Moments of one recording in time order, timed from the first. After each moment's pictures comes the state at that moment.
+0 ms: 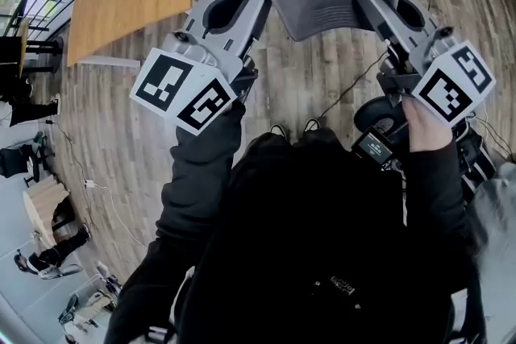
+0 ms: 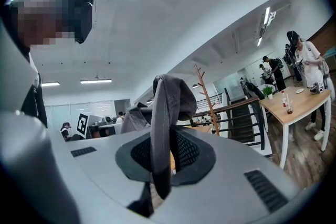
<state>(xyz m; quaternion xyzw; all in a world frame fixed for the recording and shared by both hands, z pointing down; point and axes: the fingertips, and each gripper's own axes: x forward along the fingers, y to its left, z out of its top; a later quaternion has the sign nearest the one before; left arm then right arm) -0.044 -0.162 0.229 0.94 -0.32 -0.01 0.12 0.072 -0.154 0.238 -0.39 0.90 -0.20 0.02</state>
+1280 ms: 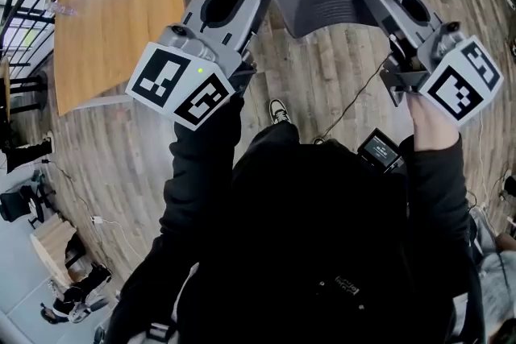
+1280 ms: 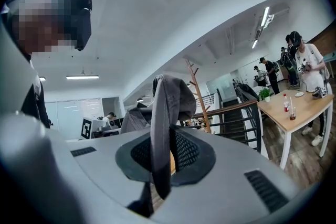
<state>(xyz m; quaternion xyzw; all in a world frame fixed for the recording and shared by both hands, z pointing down) -0.053 -0.177 0.221 0.96 -0.24 -0.05 0.11 0.057 -0.151 0.214 -0.44 0.88 -0.18 0.02</state>
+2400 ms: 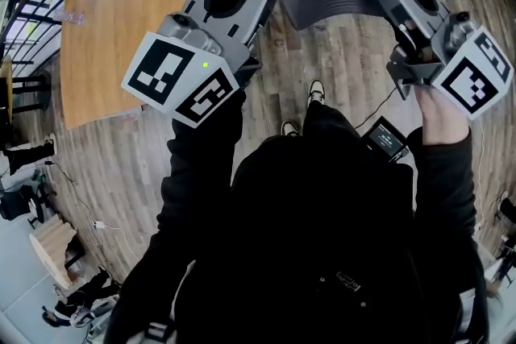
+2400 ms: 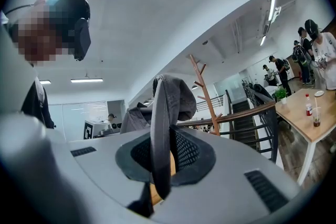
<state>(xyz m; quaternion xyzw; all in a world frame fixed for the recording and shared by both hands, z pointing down) -0.062 -0.145 0.219 0.97 -0.22 -0.04 0.07 0.037 -0.126 0.210 -0.43 0.89 -0.17 0.05</state>
